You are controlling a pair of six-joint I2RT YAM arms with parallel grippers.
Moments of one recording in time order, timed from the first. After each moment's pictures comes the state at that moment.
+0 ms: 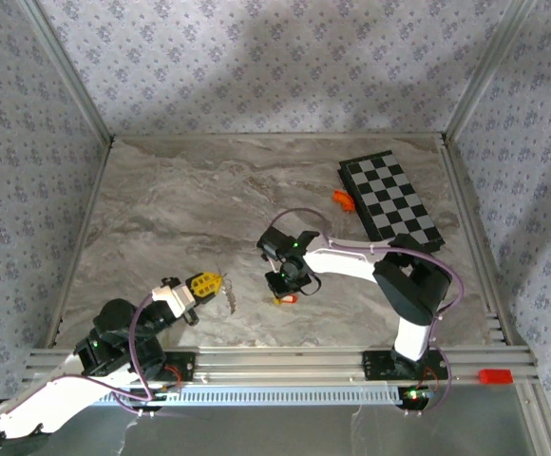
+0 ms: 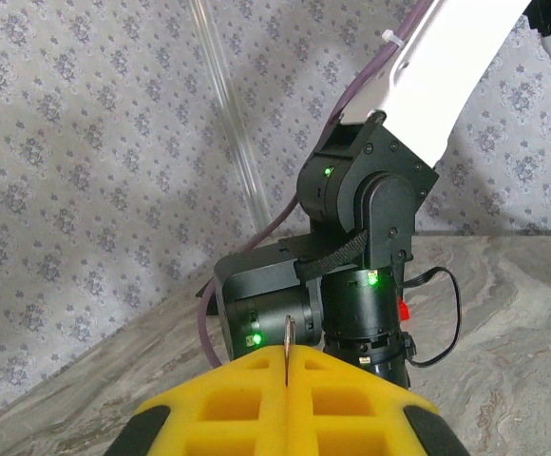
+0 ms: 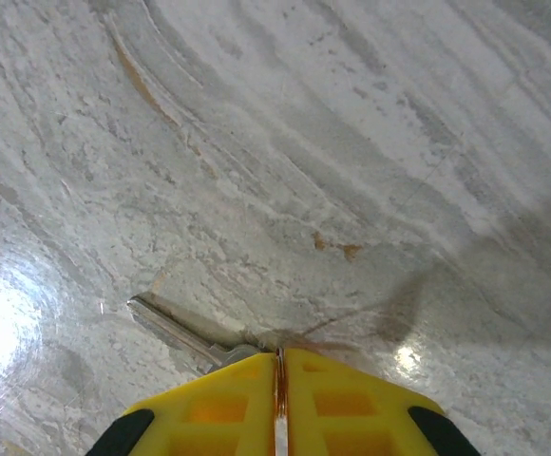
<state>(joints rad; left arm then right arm) -1.02 0.02 0.28 -0.11 0.01 0.23 0.94 1.79 1.12 -0.68 -0.17 0.46</state>
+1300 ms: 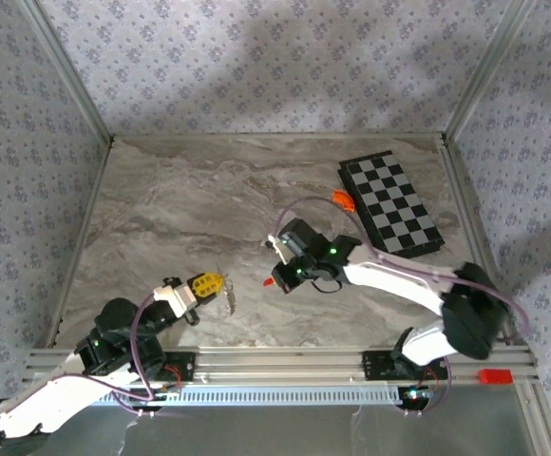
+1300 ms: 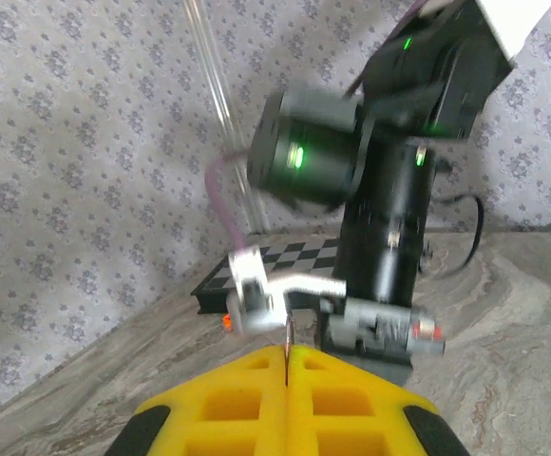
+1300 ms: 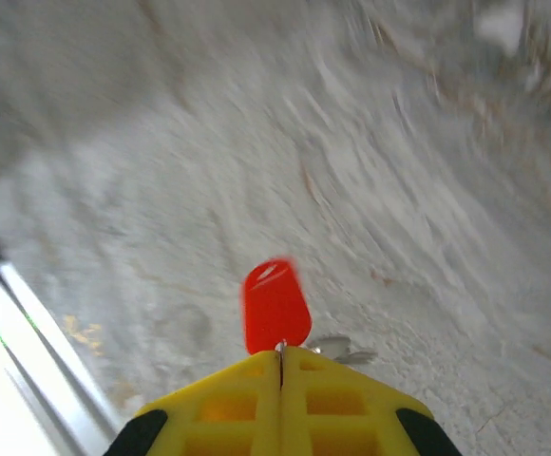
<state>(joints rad) -1.02 0.04 0.27 -0.10 0.02 0.23 0.93 1.39 0.96 -0.49 -0.20 0.27</state>
